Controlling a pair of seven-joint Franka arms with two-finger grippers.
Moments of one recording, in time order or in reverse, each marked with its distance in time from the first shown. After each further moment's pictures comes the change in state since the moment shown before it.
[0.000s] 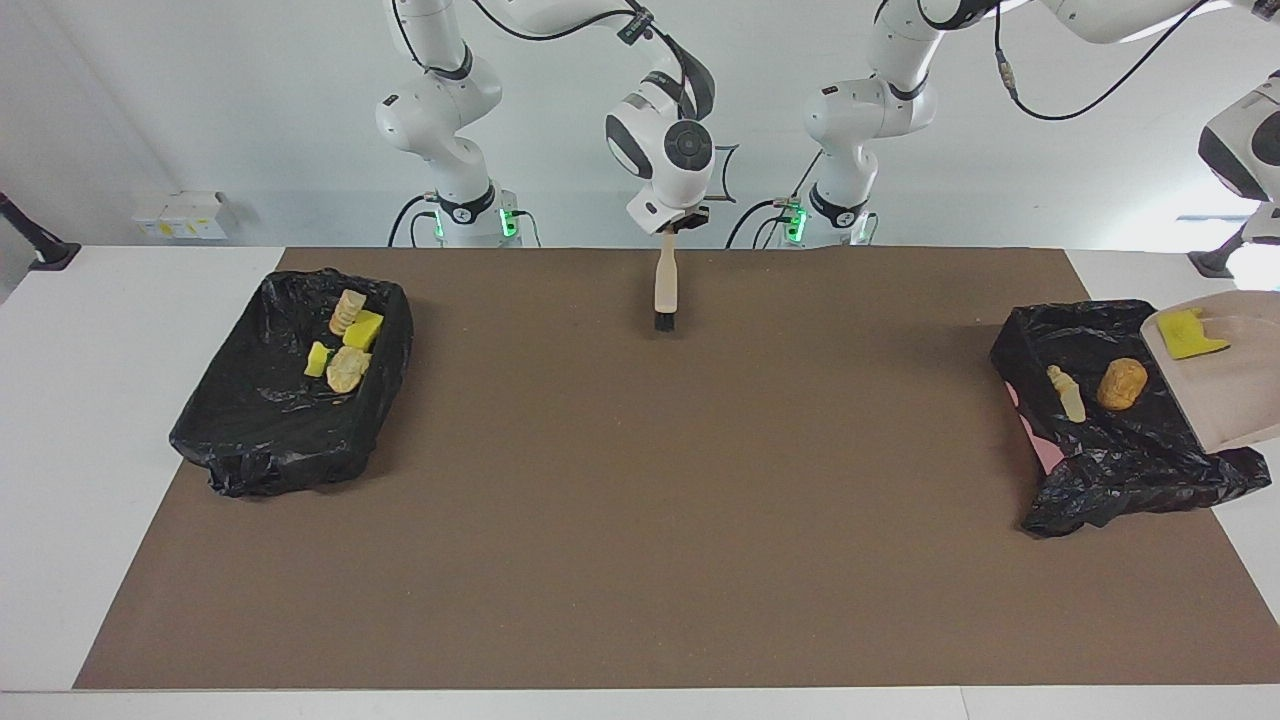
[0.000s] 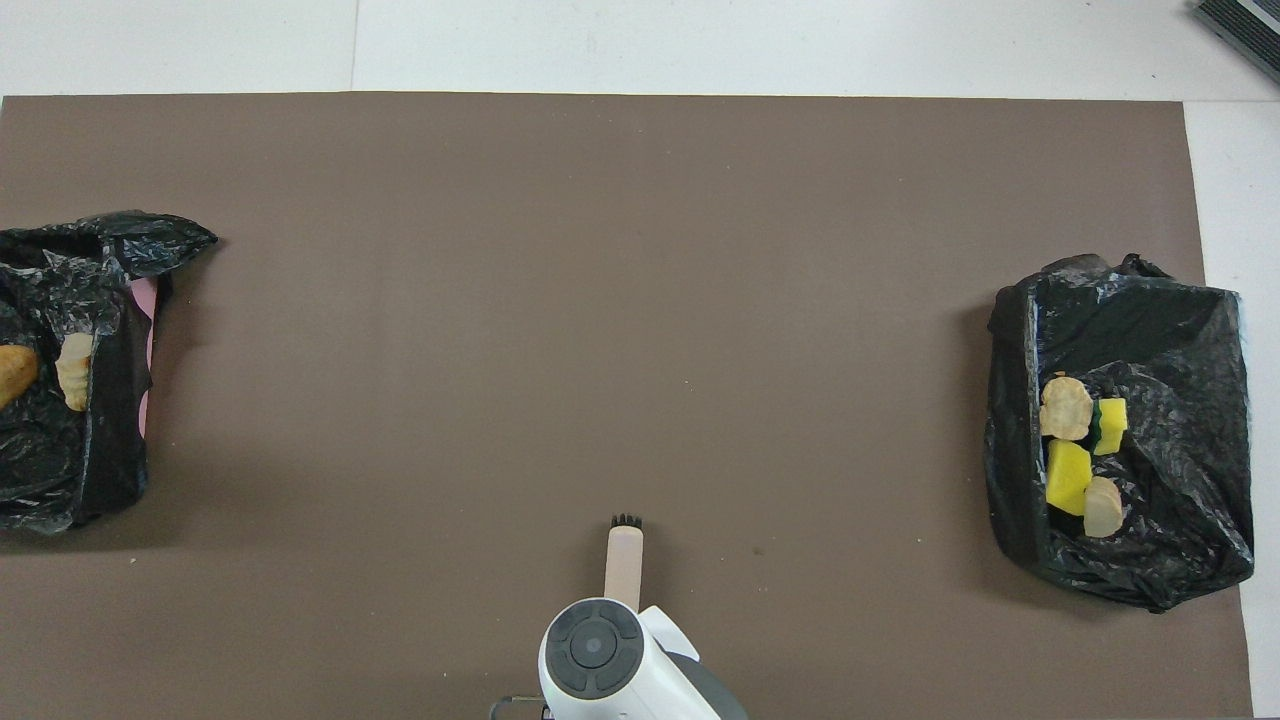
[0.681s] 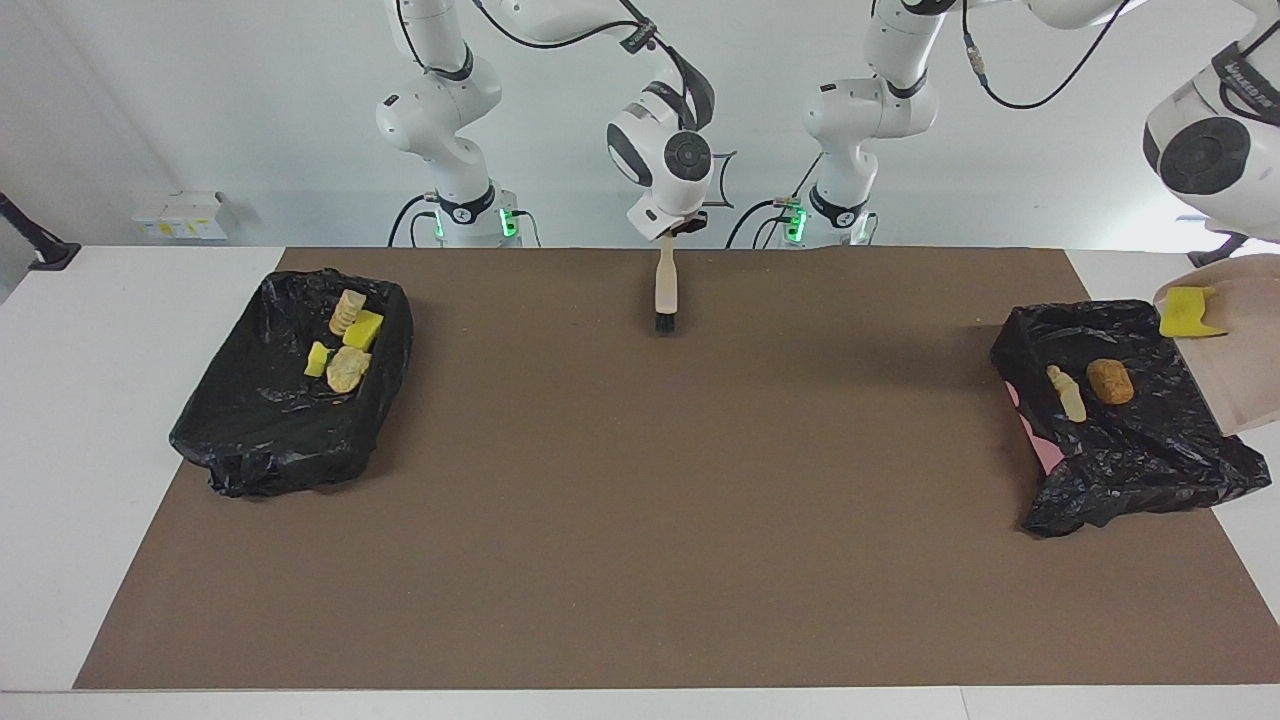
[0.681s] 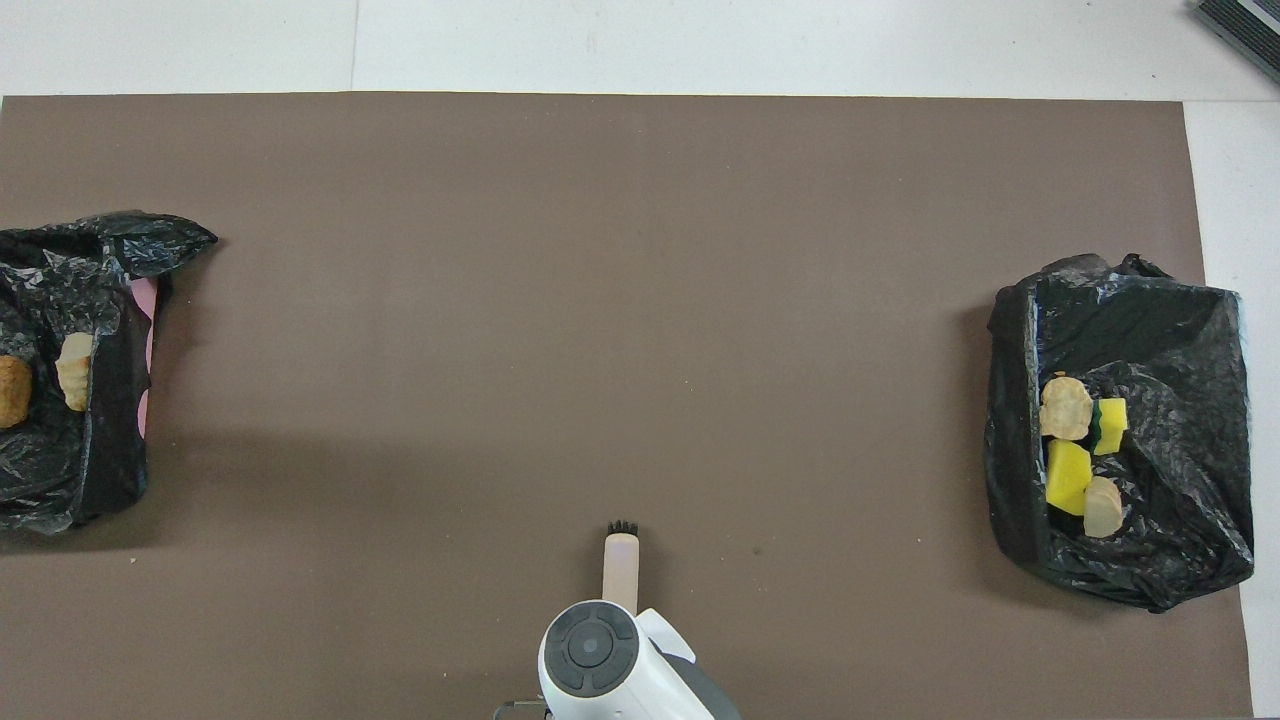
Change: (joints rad) left arm -0.077 -0.095 -0.170 -0.017 0.340 -0.288 -0.174; right arm 0.012 0.024 0.000 -0.007 0.003 0.014 -0.036
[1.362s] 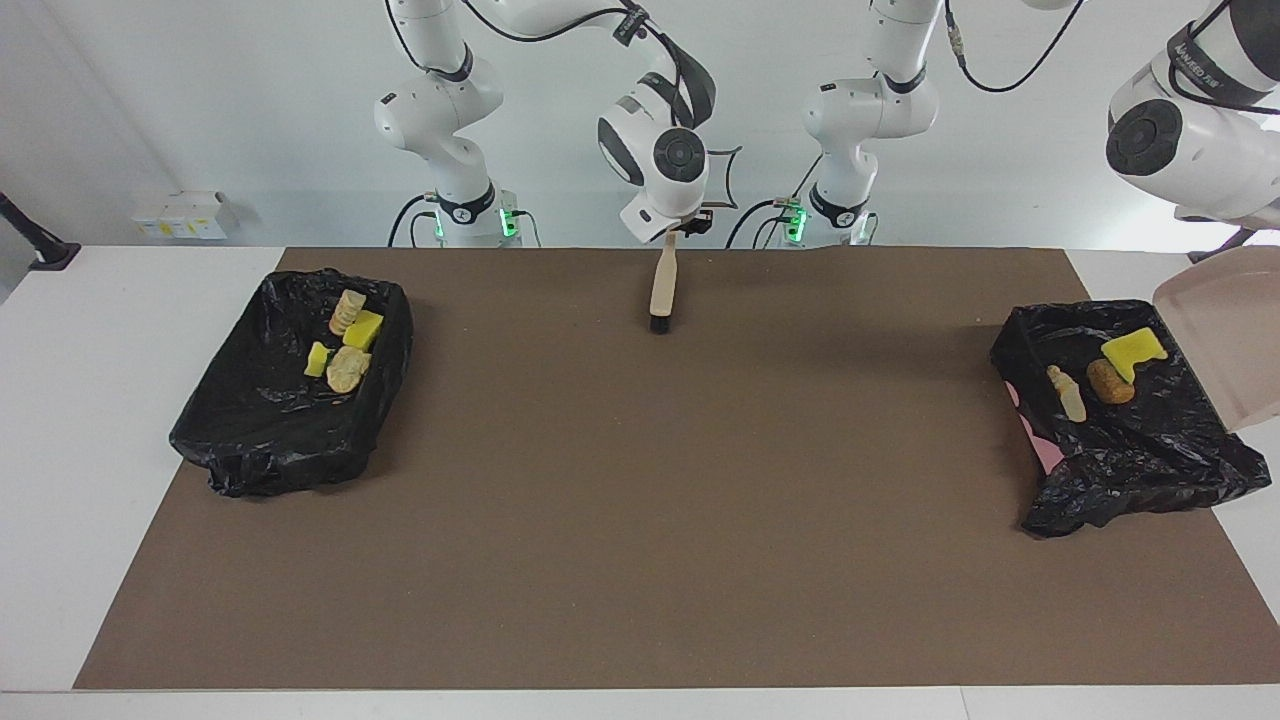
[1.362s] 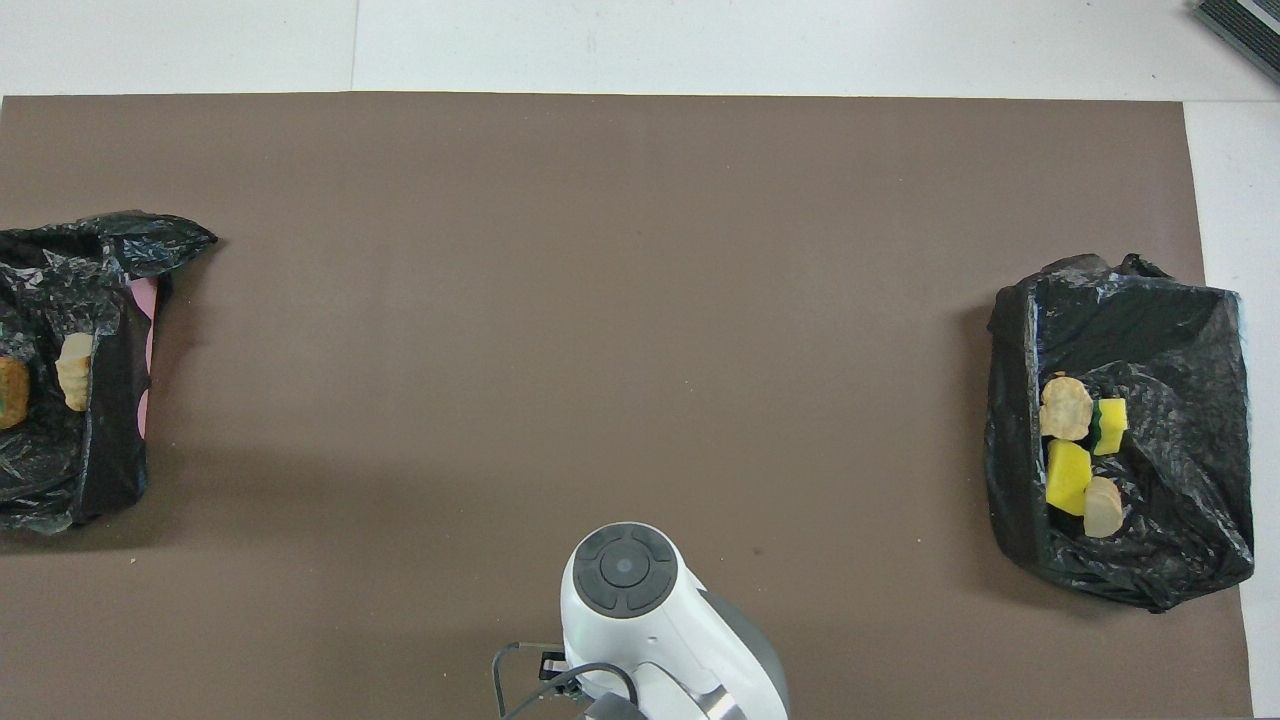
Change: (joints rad) left arm 0.009 -0.062 -0.001 -0.099 0.031 0.048 -0.075; right arm -0.126 -0.033 -0.011 0.126 0.000 -0.147 -0.023
